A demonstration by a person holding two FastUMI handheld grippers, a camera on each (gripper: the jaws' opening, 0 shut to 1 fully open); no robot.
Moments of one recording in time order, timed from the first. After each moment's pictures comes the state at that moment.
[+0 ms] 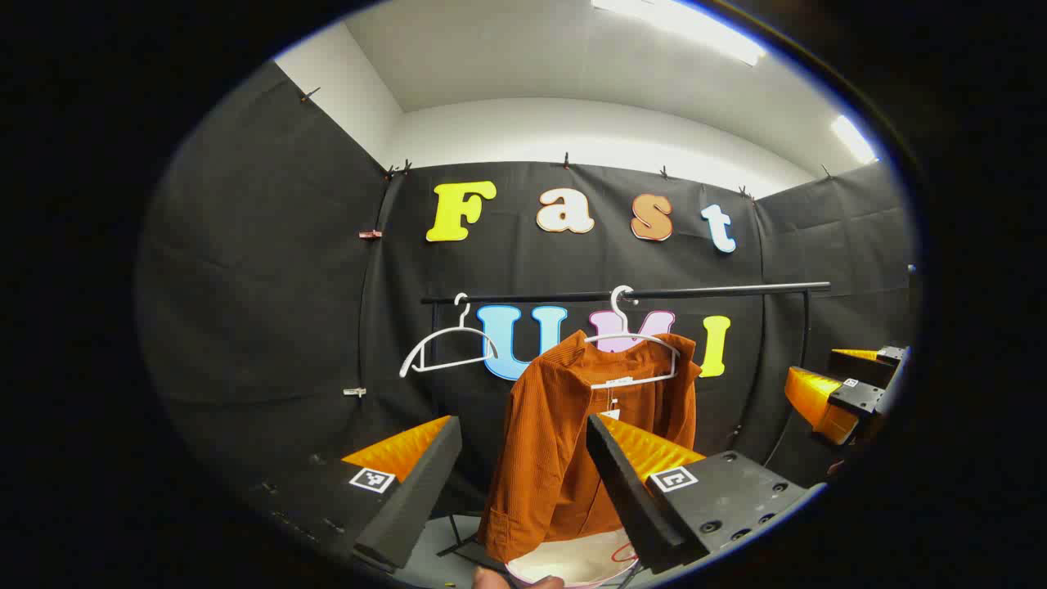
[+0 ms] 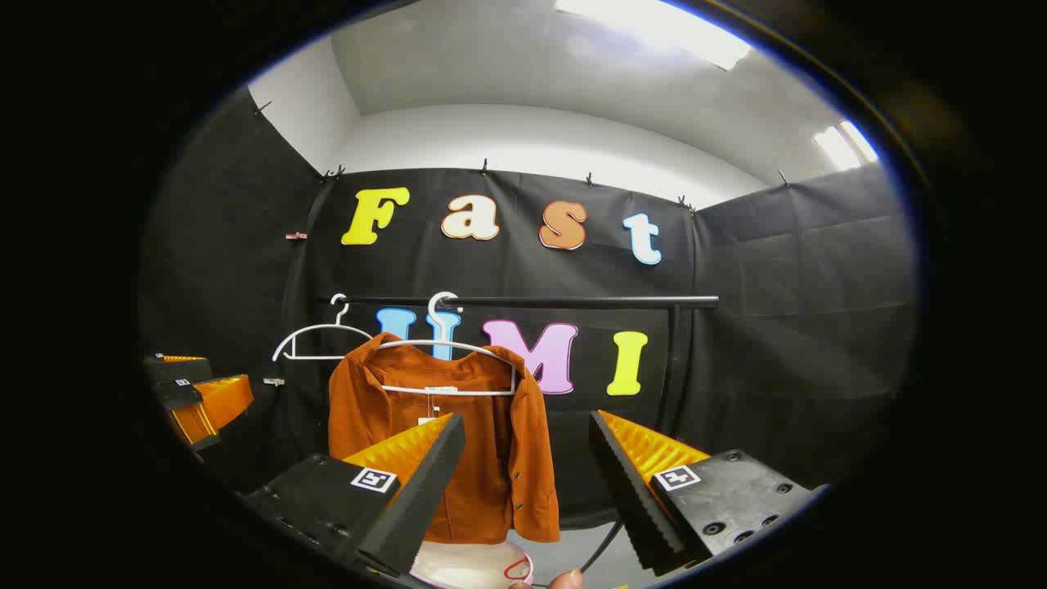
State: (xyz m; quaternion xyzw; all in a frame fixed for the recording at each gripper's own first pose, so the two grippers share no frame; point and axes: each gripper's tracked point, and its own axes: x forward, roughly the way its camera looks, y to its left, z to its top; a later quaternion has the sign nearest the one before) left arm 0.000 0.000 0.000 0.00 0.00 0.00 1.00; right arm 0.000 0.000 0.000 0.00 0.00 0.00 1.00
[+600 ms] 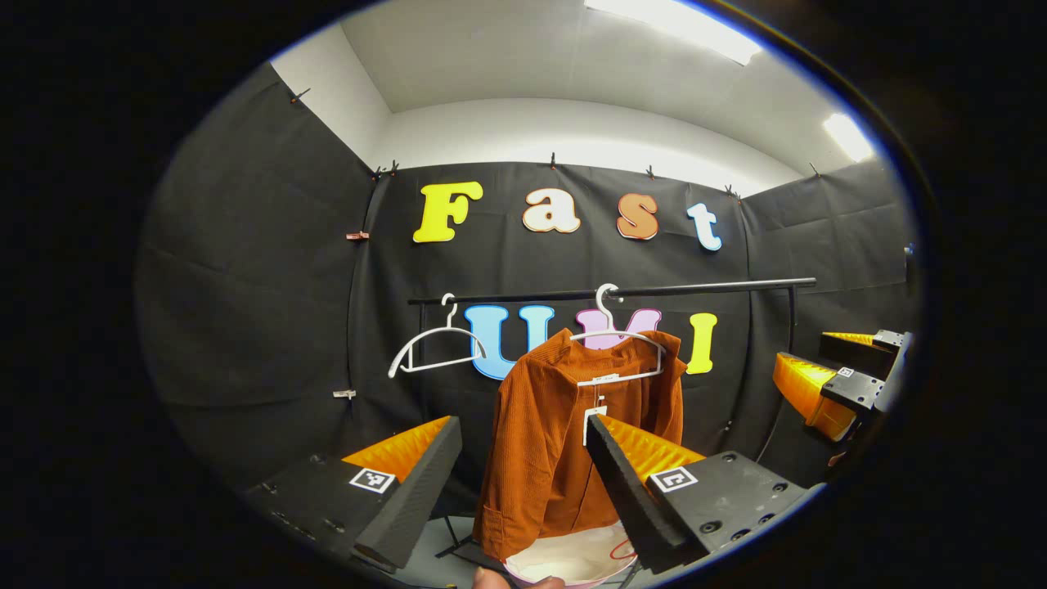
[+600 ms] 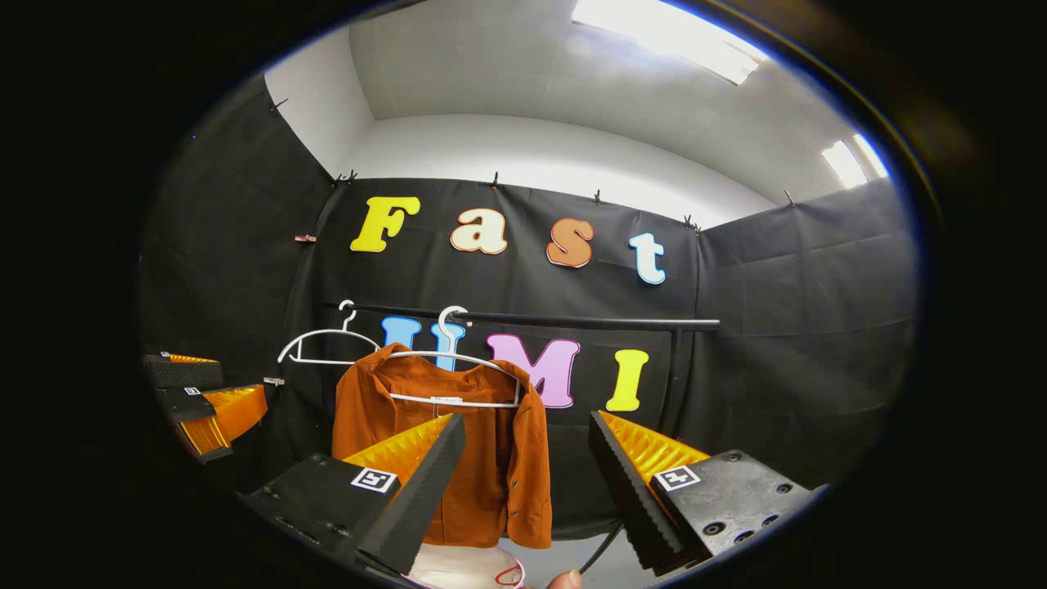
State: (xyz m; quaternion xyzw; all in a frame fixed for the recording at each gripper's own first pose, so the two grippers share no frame) left arm -0.002 -0.009 -0.005 0.01 0.01 -0.02 1.00; right arm -0.009 0.011 0.012 -0.01 -0.03 0.00 1.00
